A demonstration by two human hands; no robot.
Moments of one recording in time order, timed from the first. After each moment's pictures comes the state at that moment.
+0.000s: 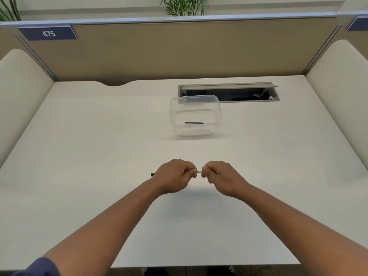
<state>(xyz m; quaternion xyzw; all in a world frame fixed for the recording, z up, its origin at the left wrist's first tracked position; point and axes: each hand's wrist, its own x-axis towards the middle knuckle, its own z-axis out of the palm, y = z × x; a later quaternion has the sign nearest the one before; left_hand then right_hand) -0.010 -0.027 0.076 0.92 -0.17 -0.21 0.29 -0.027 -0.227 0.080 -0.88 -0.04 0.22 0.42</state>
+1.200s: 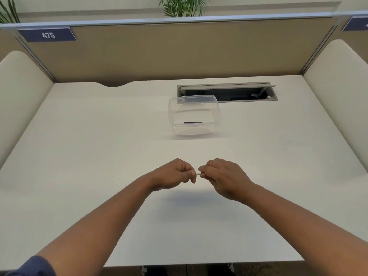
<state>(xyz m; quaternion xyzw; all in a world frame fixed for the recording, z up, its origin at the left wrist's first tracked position) -0.007 -0.019 0.085 0.81 -0.13 -0.37 0.44 -0.031 -0.245 0.059 -0.93 -0.34 -0.04 0.15</state>
